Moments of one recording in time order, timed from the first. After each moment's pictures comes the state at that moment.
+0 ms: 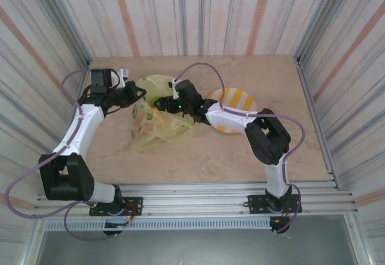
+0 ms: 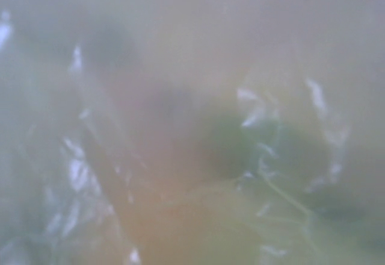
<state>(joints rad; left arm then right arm) -0.03 1.40 1.15 -0.48 0.61 -0.52 0.81 1.97 1.42 0.03 -0.08 0.48</state>
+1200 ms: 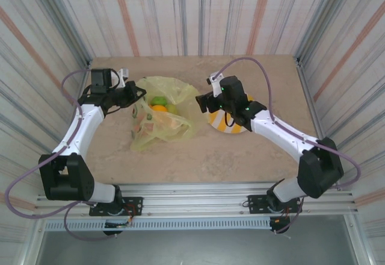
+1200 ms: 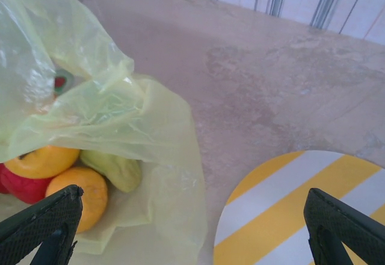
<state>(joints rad) -0.03 1.40 1.15 -0.48 0.61 -0.52 0.61 1.48 1.10 -0.16 0.02 0.09</state>
